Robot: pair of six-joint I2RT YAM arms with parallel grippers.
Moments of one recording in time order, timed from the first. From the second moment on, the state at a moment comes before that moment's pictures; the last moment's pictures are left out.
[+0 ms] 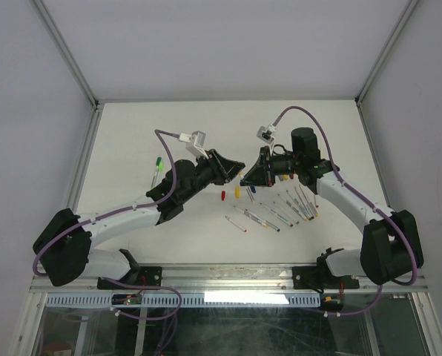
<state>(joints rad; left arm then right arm) -0.85 1.31 0.73 0.55 -0.05 -0.86 0.38 1.33 0.88 -0.07 -1.12 0.10</state>
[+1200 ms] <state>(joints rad) -0.46 1.14 0.69 0.62 -0.12 -0.87 0.49 1.45 0.99 -0.14 -1.09 0.09</state>
